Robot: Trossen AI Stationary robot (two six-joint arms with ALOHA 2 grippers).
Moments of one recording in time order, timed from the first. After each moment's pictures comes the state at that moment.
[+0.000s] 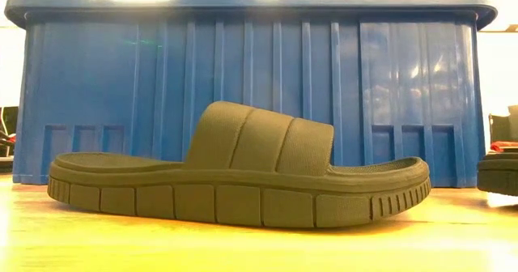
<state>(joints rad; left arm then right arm) -1.00 2.01 1.53 -1.48 0.18 -1.77 0.78 1.68 1.83 -1.35 0.93 1.01</state>
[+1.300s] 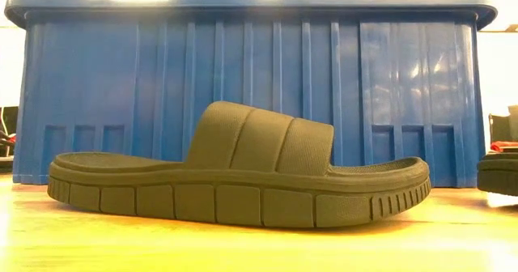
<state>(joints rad) -0.99 1.81 1.78 -1.57 0.03 -1.77 0.79 1.66 1.83 -1.04 0.67 0.64</state>
